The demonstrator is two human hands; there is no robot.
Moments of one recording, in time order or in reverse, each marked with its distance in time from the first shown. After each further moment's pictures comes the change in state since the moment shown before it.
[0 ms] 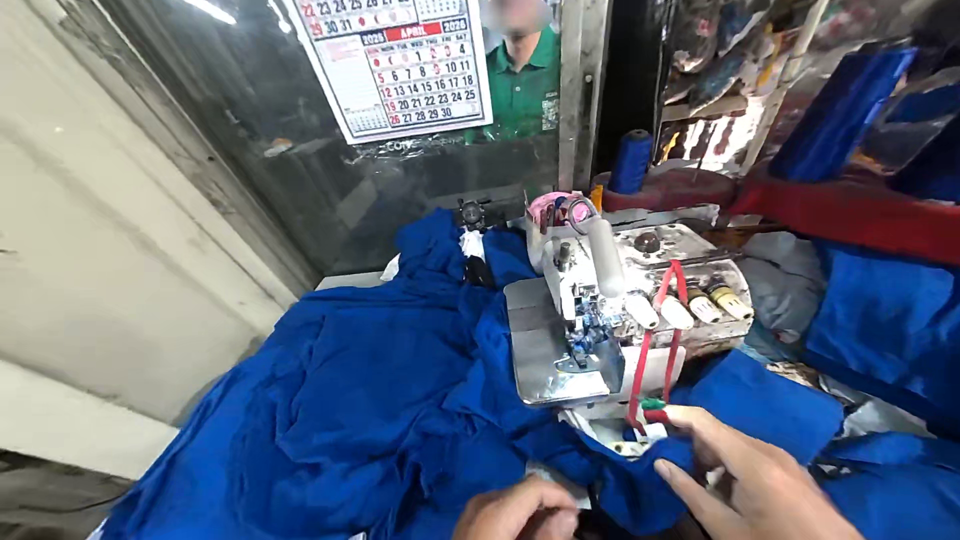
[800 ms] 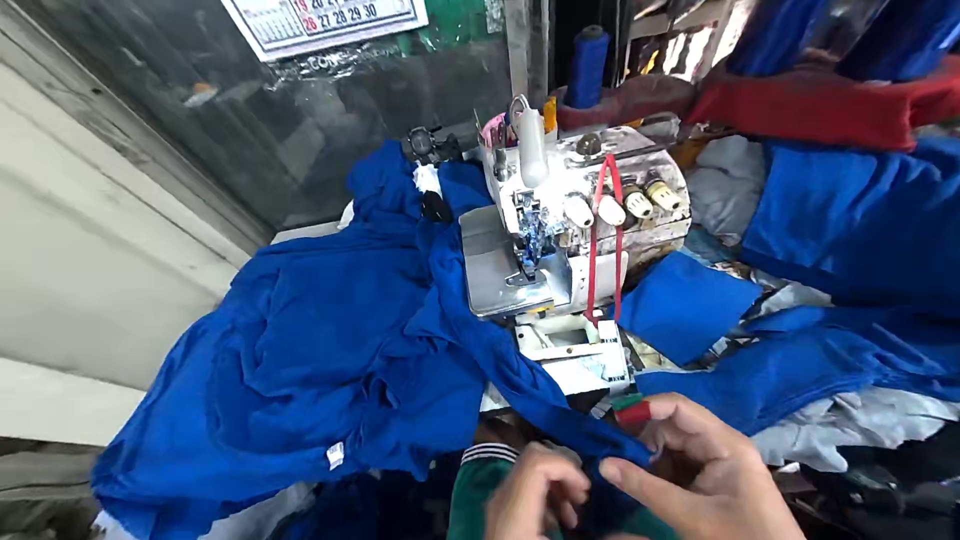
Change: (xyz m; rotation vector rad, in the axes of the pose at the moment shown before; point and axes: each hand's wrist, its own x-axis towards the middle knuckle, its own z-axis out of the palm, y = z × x) left_hand -0.043 0.007 0.103 -0.151 0.320 0.195; right_hand -0.096 -0.024 0.025 0.699 0.113 0.060
